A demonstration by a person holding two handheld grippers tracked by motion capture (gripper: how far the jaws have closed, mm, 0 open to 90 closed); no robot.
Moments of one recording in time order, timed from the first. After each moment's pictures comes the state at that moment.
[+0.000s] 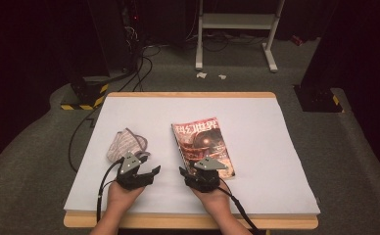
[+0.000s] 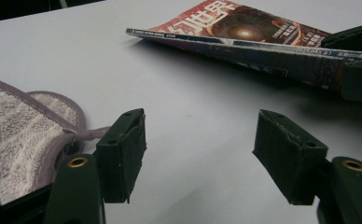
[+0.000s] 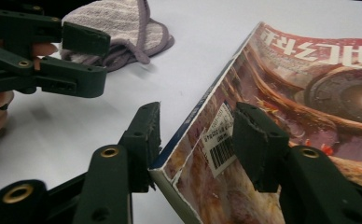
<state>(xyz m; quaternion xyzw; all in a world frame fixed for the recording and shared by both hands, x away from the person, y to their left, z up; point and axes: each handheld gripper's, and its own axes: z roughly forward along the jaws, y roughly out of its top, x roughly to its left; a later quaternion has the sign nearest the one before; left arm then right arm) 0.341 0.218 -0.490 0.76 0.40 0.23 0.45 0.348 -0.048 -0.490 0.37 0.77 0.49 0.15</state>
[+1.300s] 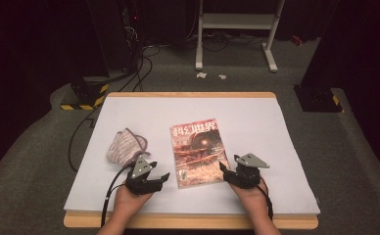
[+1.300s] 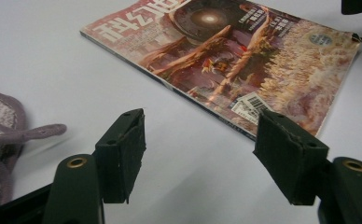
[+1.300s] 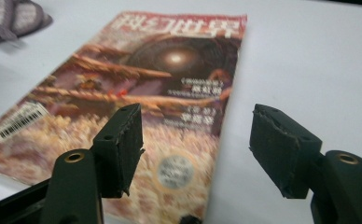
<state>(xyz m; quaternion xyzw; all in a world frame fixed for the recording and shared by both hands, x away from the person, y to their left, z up) 0.331 0.188 -0.492 0.79 0.38 0.20 0.44 0.362 -0.161 -0.490 0.44 0.75 0.43 0.23</state>
